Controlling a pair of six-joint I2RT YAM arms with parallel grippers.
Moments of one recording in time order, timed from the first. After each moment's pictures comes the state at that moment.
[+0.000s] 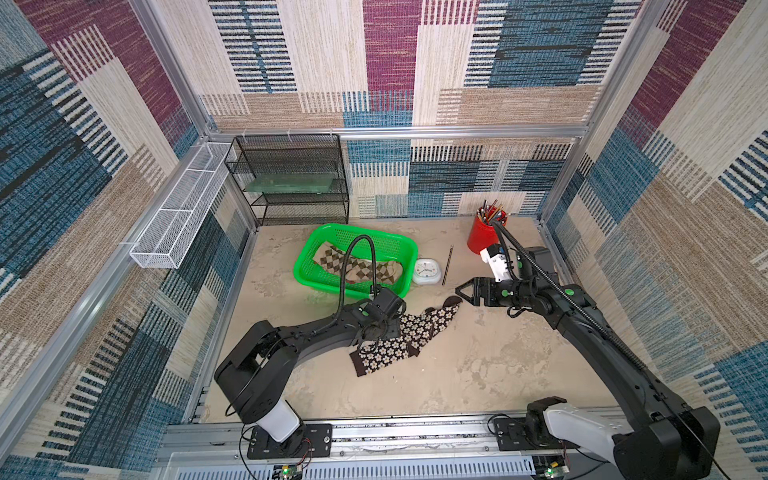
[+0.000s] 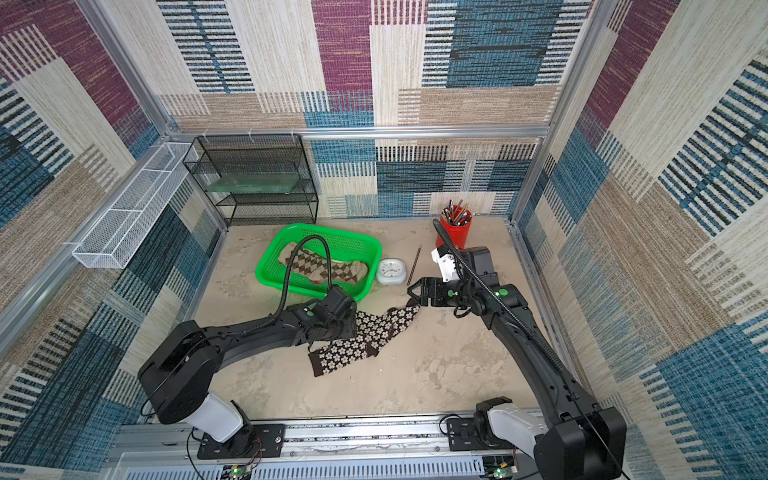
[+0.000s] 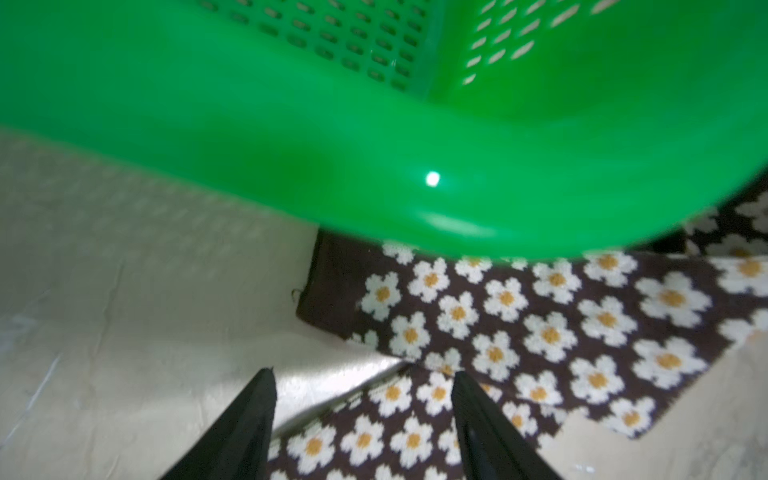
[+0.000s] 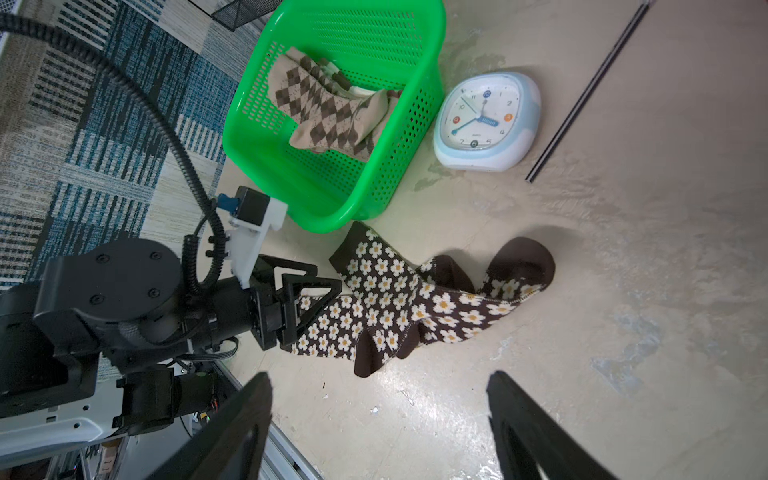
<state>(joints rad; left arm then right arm) -0.78 1.65 0.95 -0.41 -0.17 -0.78 0.21 1.13 1.01 -0.68 -0.56 0.27</state>
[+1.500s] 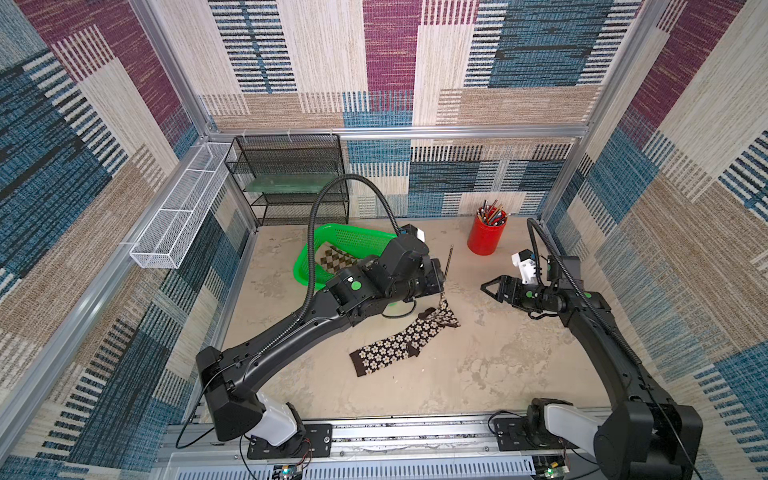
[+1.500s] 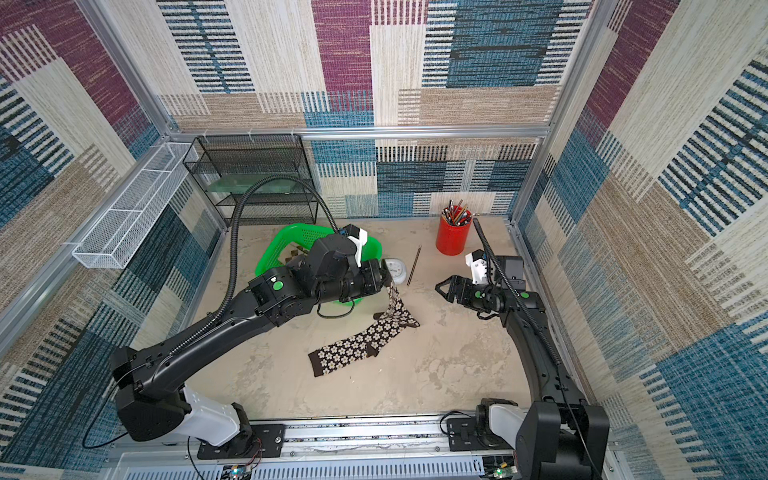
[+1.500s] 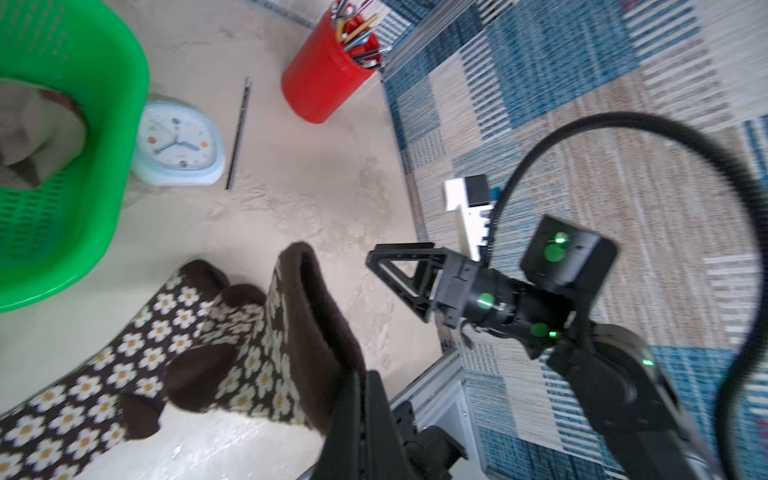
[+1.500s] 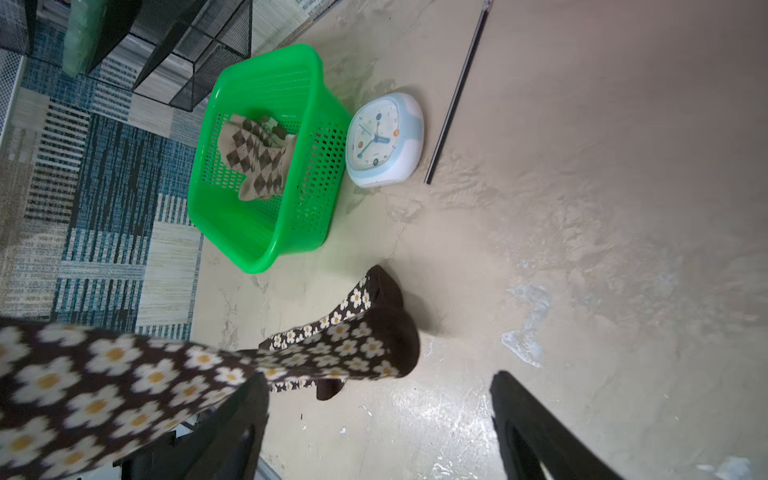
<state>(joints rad) -0.99 1.54 1.71 -0.67 -0.05 -0.94 -0.11 1.15 0.90 -0.63 -0.69 0.26</state>
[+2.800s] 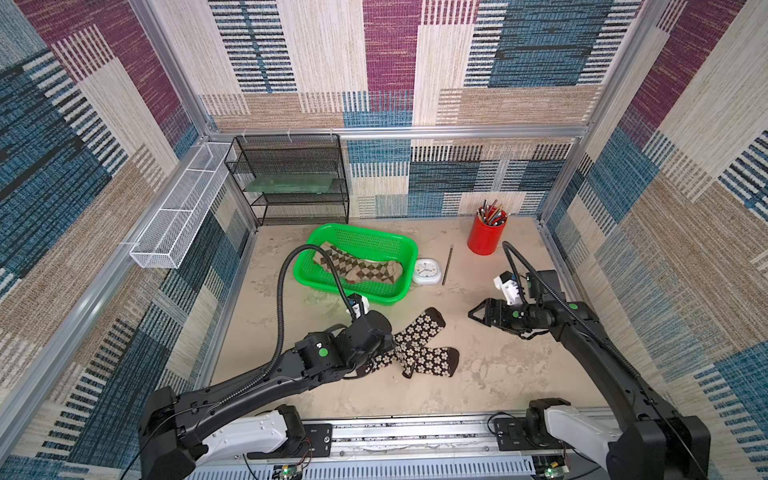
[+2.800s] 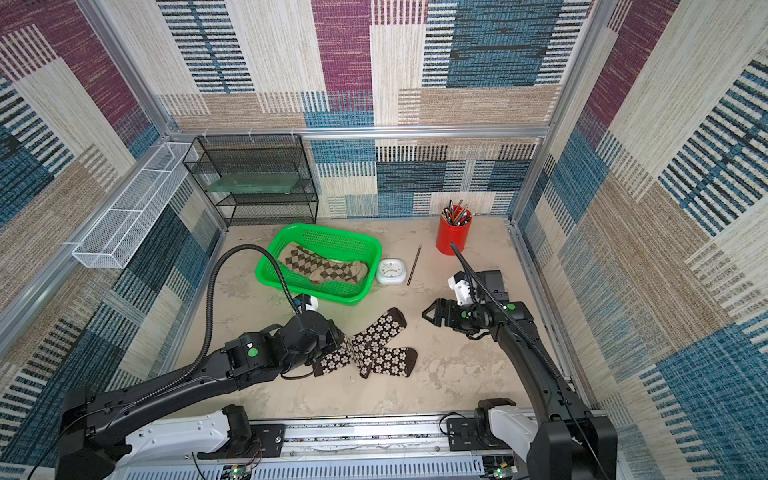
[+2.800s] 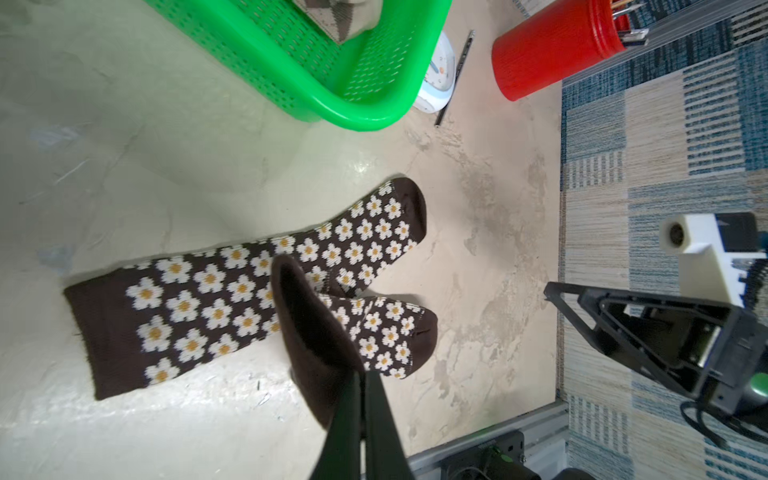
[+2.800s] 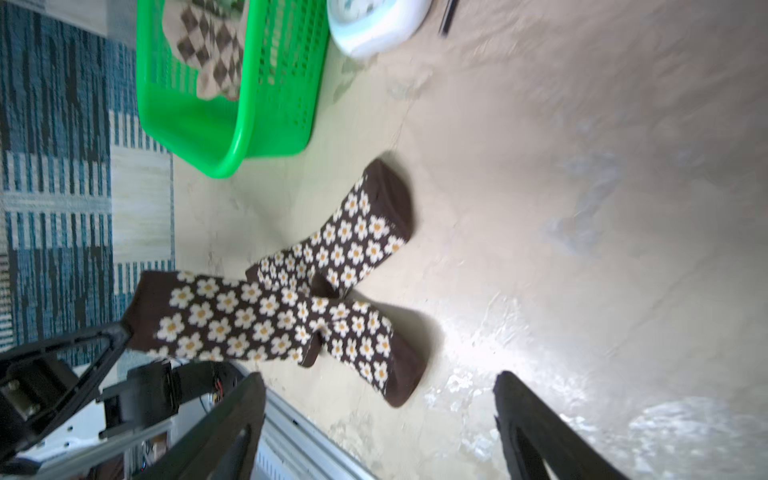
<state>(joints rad) -1.04 1.04 0.81 -0.56 -0.31 -1.25 0.15 1.07 0.79 -0.79 -0.59 0.30</state>
